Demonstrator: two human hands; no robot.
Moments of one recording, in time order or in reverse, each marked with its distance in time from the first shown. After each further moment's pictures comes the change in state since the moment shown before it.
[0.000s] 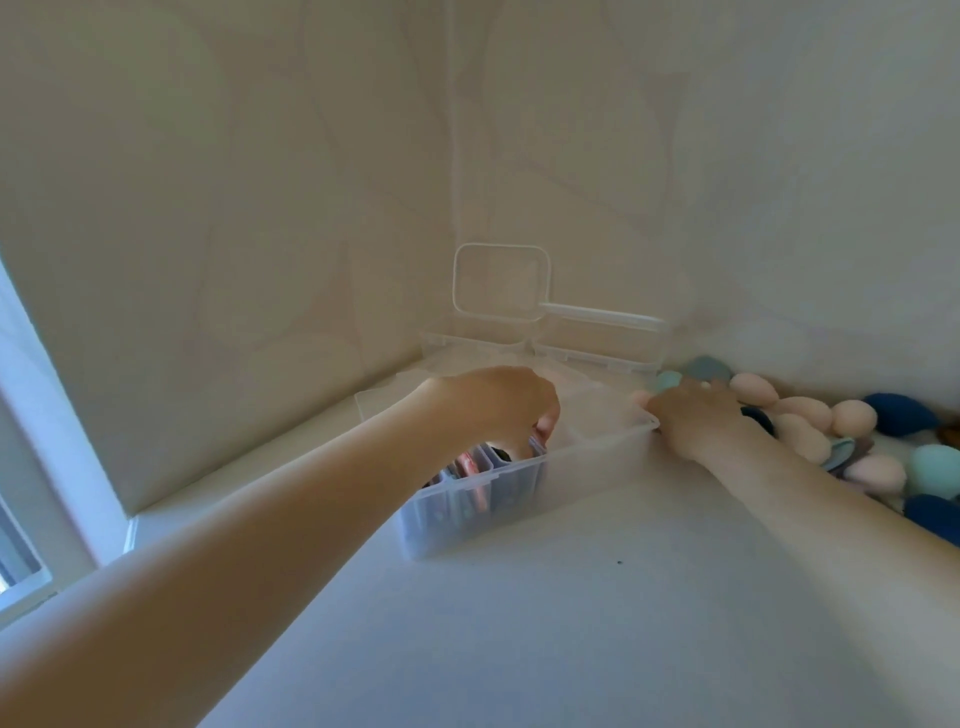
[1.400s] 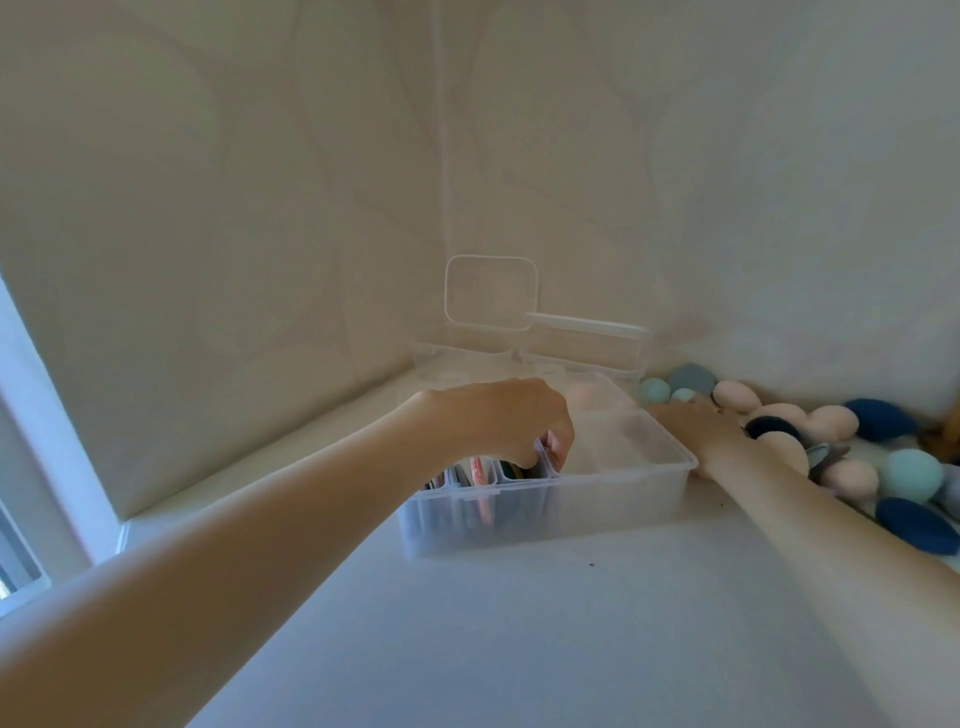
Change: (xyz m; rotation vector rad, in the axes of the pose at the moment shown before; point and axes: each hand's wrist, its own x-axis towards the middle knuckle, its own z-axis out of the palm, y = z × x) left_hand -0.003 0.027 -0.009 -0.079 0.006 0.098; right_hand -0.008 0.027 0.018 0.356 -0.102 0.013
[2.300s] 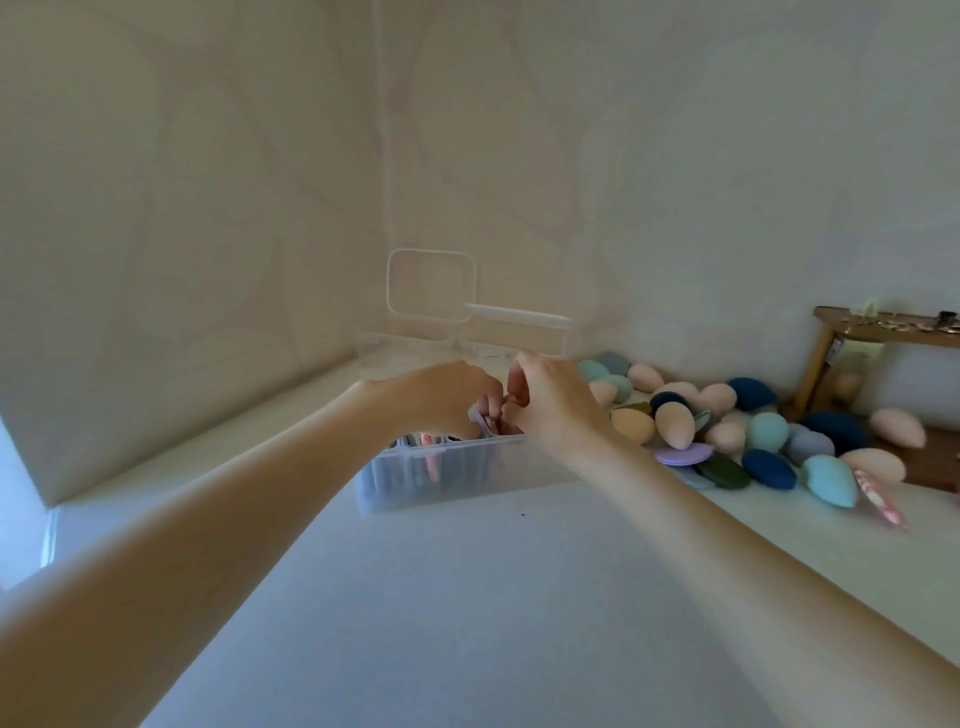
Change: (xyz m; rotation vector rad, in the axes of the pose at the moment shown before) left_hand -0.015 0.005 0.003 -0.107 0.059 -0.095; right_hand -0.089 -0.085 -0.029 0.469 0.469 -0.242
